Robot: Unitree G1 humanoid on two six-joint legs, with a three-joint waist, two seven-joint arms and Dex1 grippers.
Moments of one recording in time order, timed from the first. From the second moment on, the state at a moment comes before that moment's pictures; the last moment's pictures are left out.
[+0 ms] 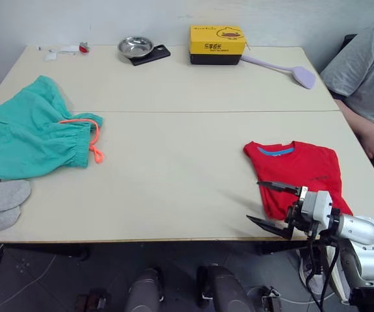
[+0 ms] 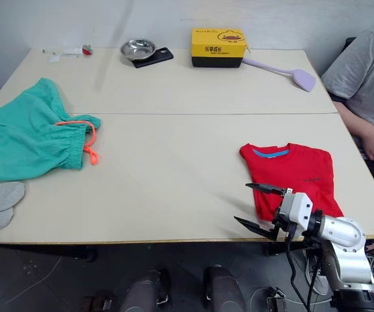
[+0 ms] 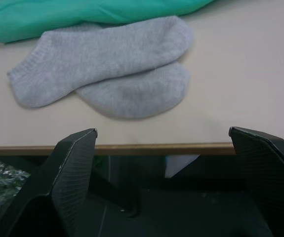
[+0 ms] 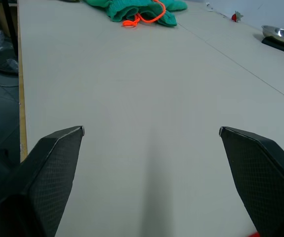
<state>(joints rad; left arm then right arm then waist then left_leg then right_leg) 0.54 0.59 0.96 -0.03 -0.53 0.22 -0.69 0.04 -0.58 -0.18 -0.13 0.42 -0.19 1.16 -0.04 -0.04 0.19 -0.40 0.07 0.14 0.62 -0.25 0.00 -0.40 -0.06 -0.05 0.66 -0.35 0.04</state>
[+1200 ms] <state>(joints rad) -0.69 0.90 0.02 0.86 0.01 -0.08 -0.93 0.11 -0.62 -0.25 -0.41 0.48 0.07 0.88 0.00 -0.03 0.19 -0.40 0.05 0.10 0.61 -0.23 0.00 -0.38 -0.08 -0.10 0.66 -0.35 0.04</state>
